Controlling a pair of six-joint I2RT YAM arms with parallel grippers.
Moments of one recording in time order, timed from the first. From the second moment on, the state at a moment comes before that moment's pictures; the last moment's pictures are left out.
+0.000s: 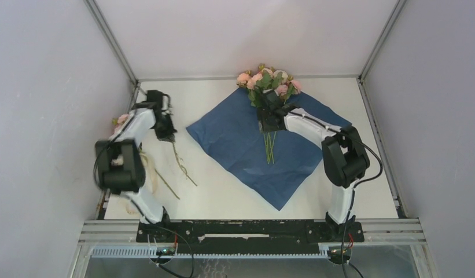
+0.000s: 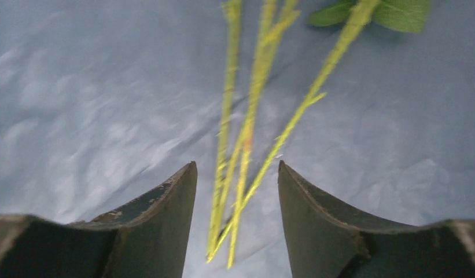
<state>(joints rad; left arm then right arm) 0.01 1.80 1.31 -0.79 0.00 -0.27 0.52 1.91 1.43 -0.53 0.19 0.28</state>
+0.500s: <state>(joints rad) -0.07 1.22 1.20 -0.50 0.33 -0.60 0.91 1.81 1.69 -0.19 -0.21 0.35</state>
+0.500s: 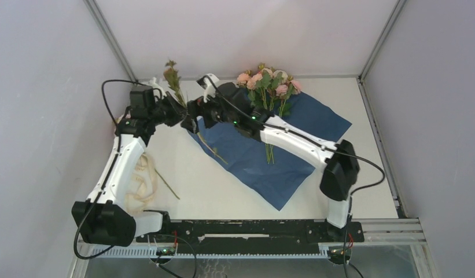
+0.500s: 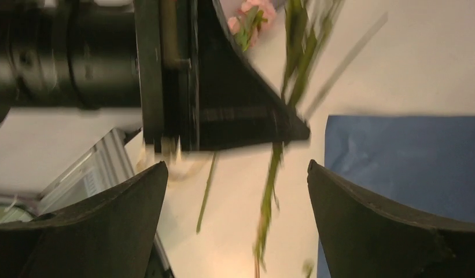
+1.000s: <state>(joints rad) -0.09 1.24 1.13 -0.48 0.41 -0.68 0.97 1.92 1.80 -0.26 -0.06 0.38</state>
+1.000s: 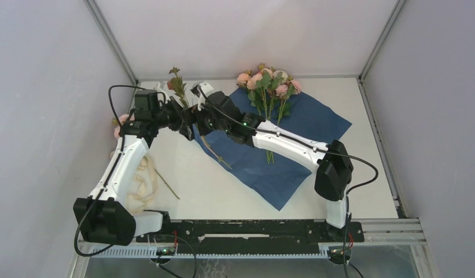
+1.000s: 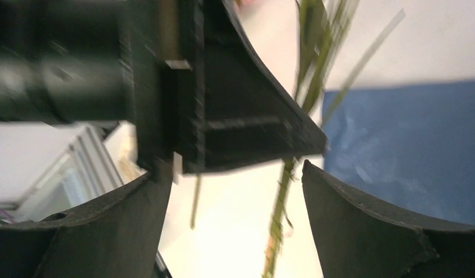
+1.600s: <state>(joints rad) -0.11 1.22 1.12 -0.45 0.48 -0.68 0.94 1.79 1.60 -0.34 -0.01 0.36</state>
